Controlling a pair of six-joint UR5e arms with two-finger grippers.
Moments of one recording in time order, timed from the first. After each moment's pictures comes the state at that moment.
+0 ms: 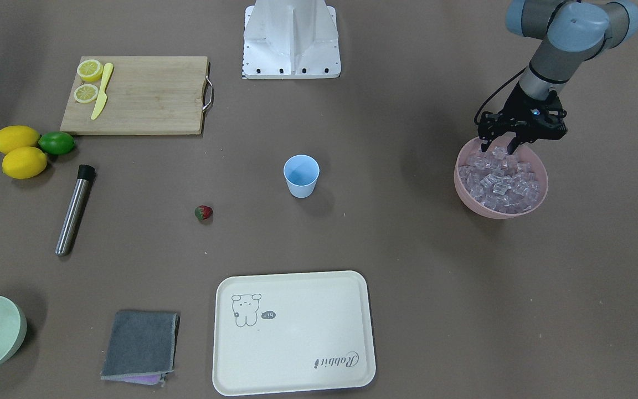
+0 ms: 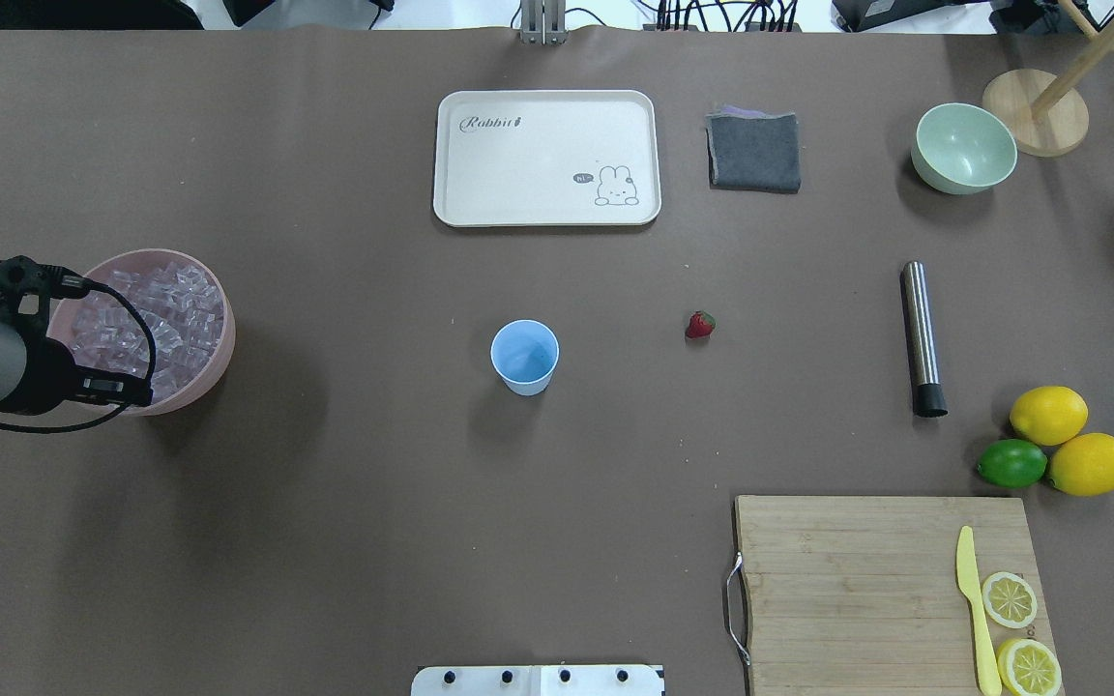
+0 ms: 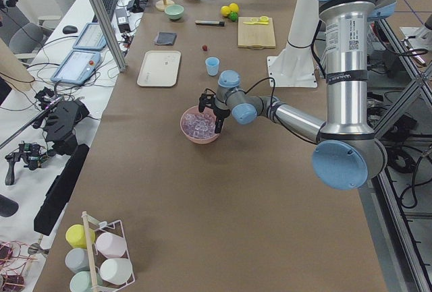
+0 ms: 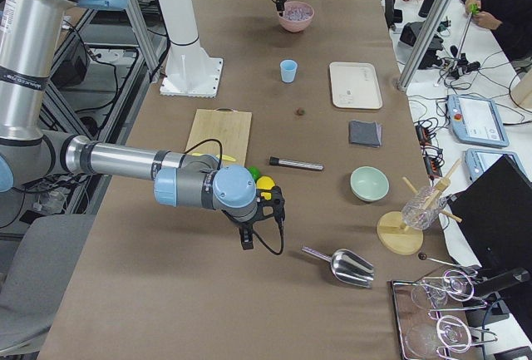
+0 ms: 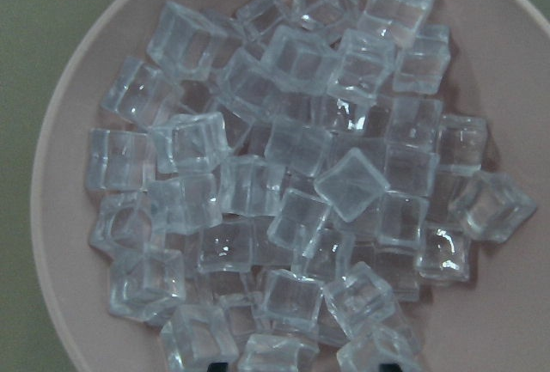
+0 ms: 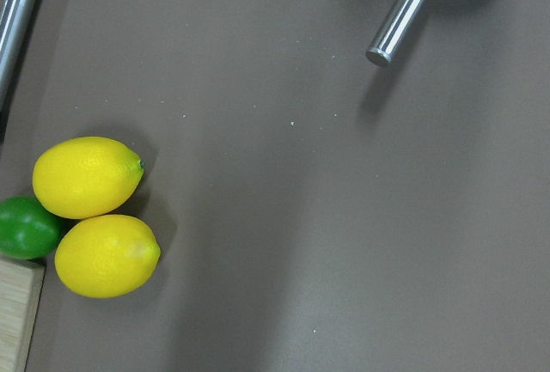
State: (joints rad) left arm -0.72 -1.48 -1.94 -2.06 -1.94 -0.96; right arm 1.62 -1.92 1.84 -1.51 2.49 -0.23
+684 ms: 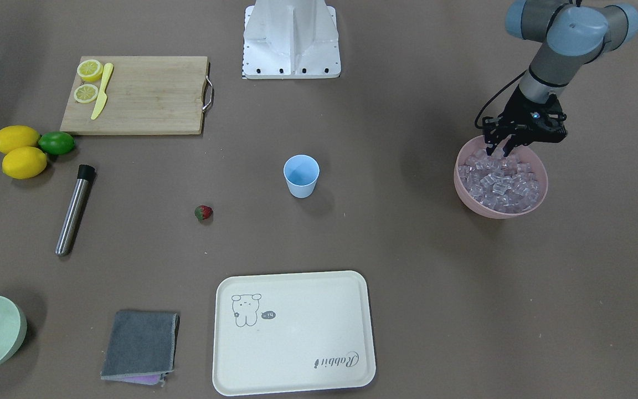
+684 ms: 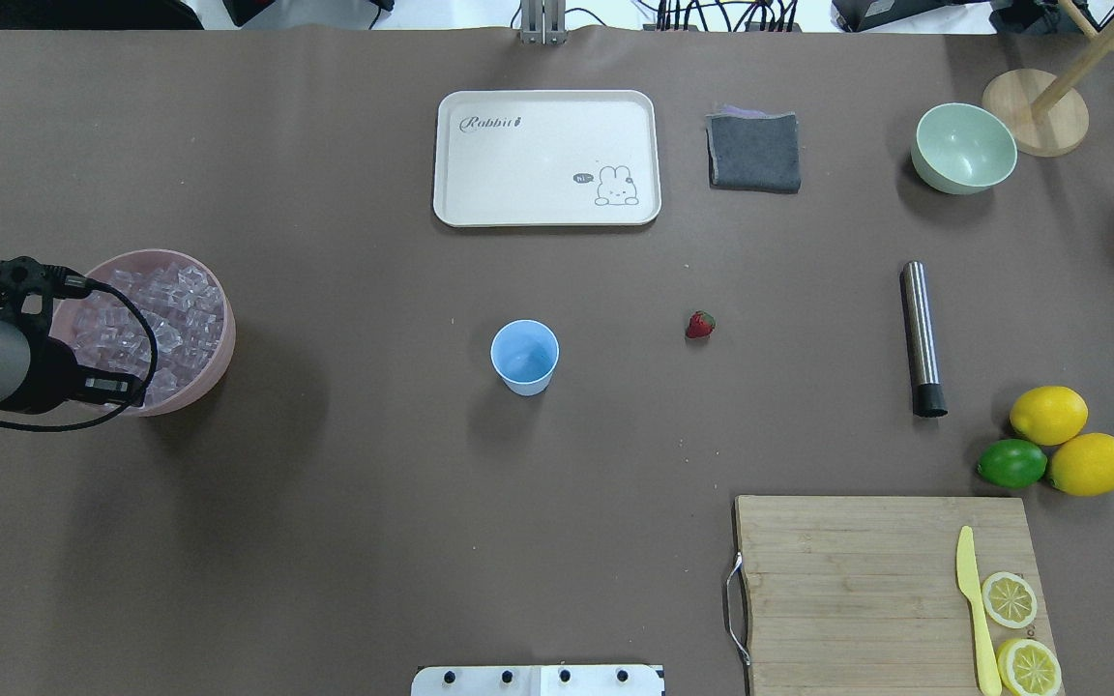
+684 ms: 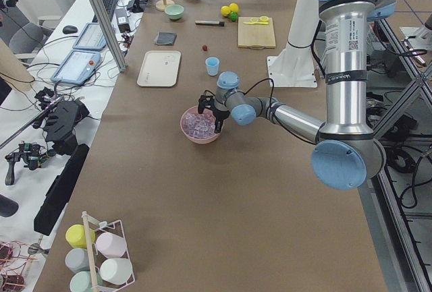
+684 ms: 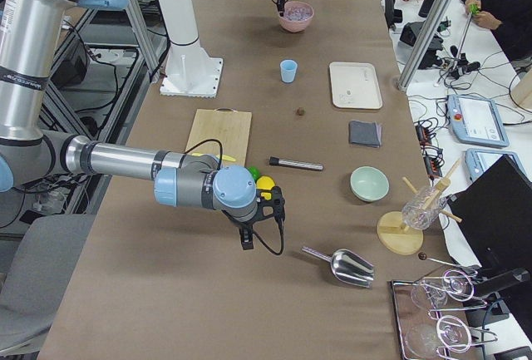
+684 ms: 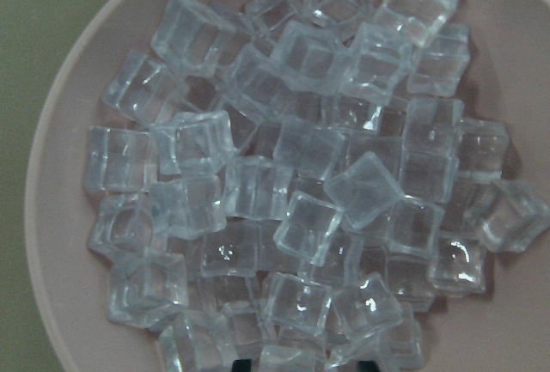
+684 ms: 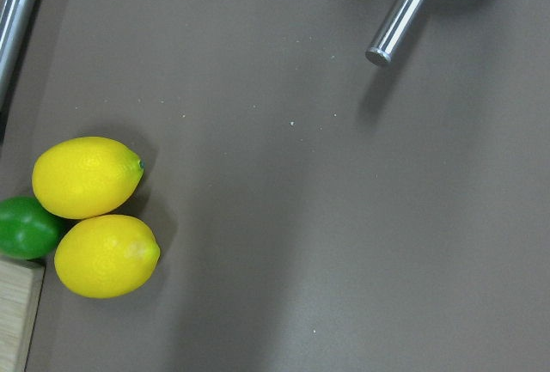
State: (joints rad) left arm -0.73 -1.48 -1.93 -2.06 -1.94 -0.96; right arm 1.62 -1.92 1.84 -1.51 2.49 -0.23
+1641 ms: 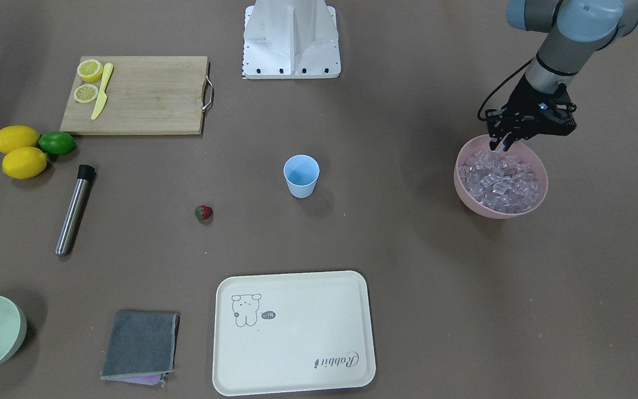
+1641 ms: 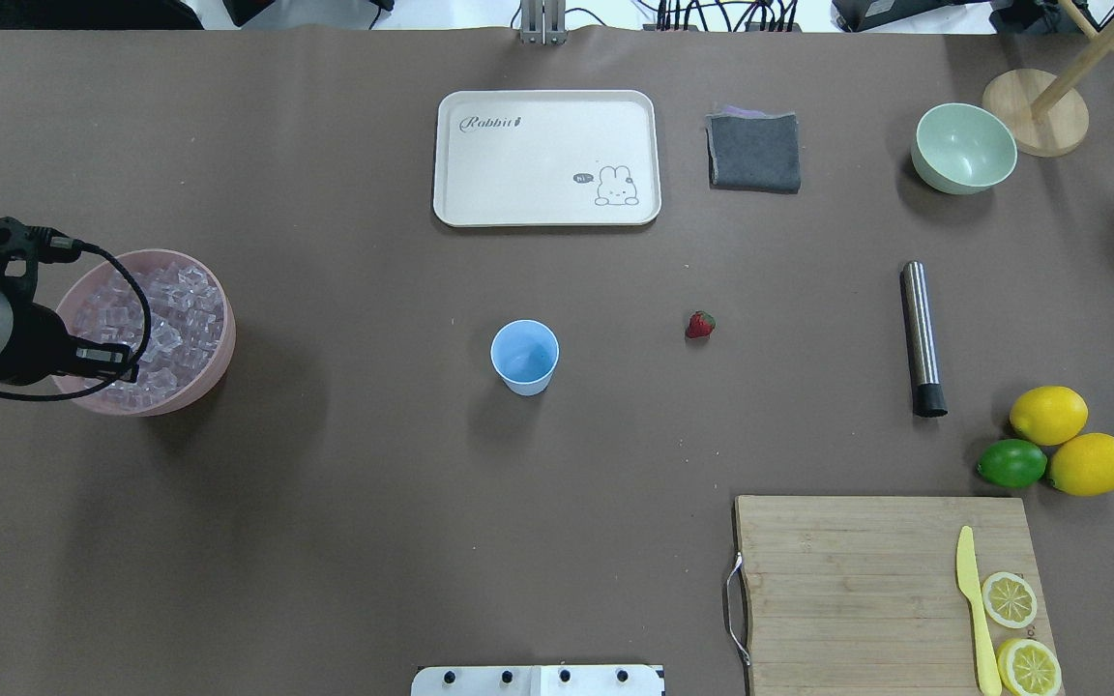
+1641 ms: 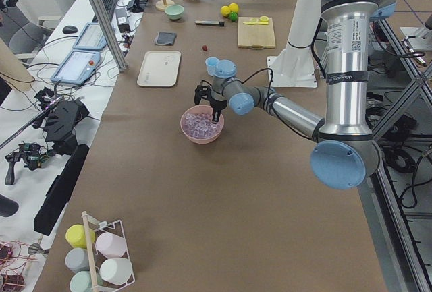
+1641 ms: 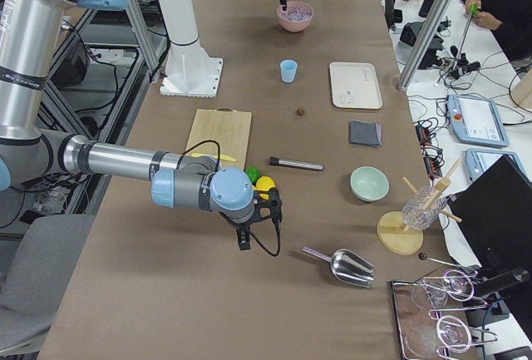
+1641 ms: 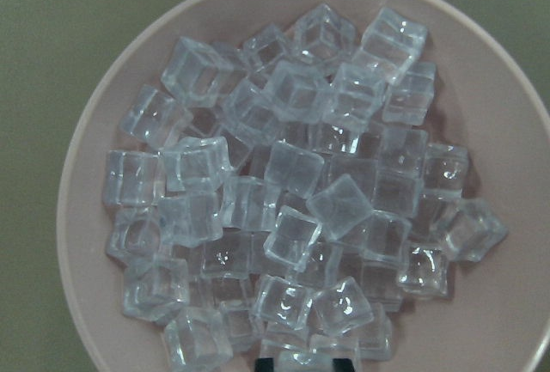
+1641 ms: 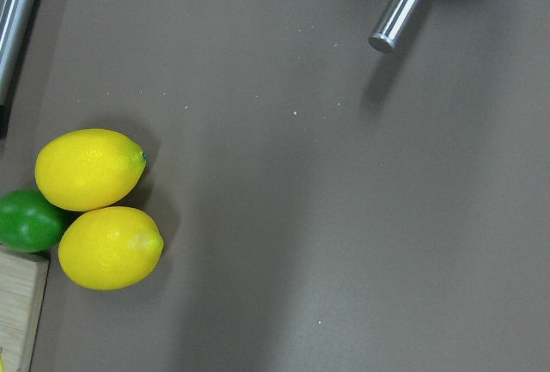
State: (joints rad) left arm -0.80 -1.55 -2.01 -1.93 -2.02 -0.93; right arm 1.62 -1.93 1.84 -1.51 2.50 -0.23
